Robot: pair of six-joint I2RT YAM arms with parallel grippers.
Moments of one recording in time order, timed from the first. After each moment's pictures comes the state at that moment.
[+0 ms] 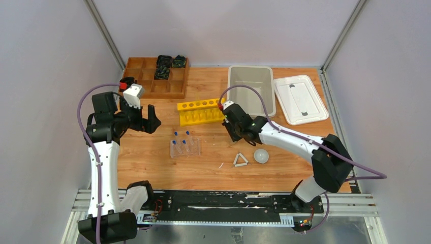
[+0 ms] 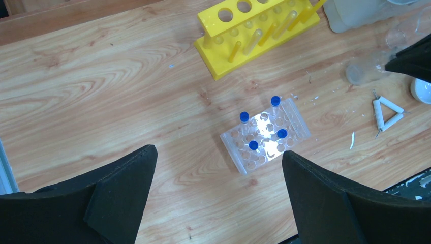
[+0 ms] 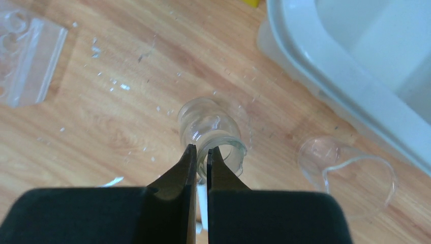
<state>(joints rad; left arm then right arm) 0.23 0.95 1.11 -0.88 0.58 0.29 0.83 1.56 1.07 -0.41 0.22 0.15</state>
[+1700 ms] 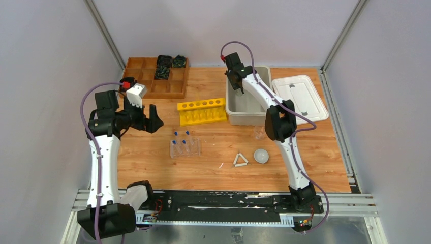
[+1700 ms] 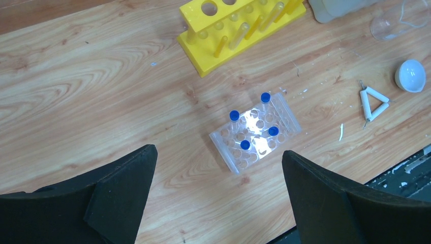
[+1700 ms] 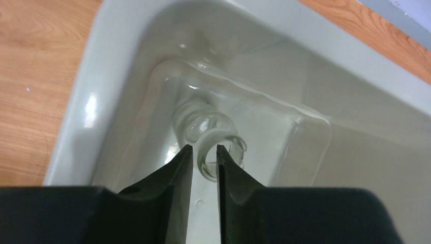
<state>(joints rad) 0.23 1.01 1.10 -0.88 0.64 0.32 0.48 2.45 2.34 -0.75 0.32 -0.10</state>
